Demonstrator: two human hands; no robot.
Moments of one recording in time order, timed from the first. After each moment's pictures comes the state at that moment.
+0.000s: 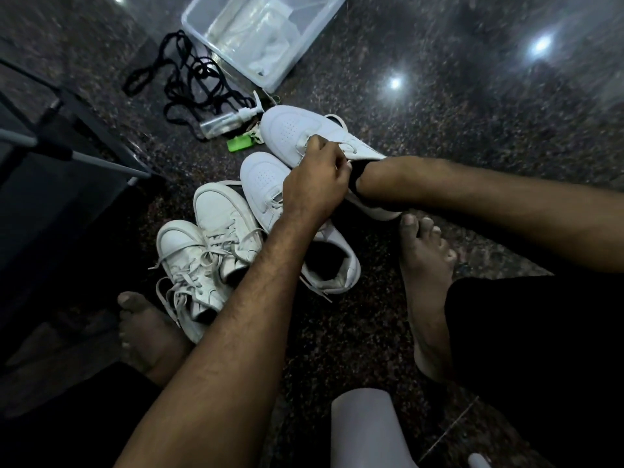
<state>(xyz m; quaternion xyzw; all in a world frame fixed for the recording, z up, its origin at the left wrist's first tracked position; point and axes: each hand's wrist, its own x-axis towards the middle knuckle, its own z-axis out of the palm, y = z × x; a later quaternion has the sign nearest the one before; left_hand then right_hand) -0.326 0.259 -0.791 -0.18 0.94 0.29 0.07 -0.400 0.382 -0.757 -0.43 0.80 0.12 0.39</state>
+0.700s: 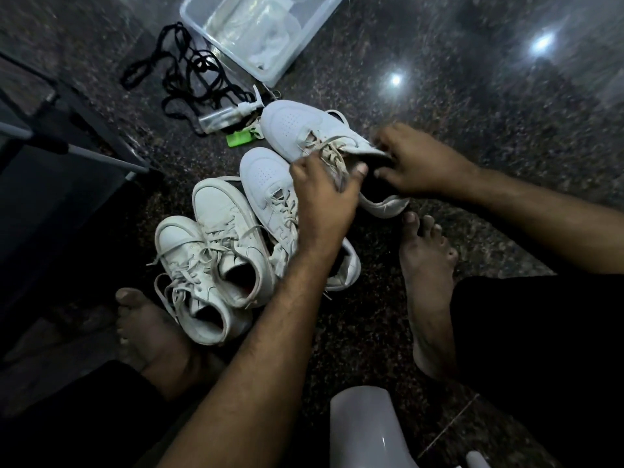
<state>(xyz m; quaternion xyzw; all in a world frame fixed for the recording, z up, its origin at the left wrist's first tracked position) -0.297 0.292 -0.798 -0.33 0.84 0.43 -0.03 -0.418 0.423 -0.782 -0.35 0.89 -0.16 0.26</state>
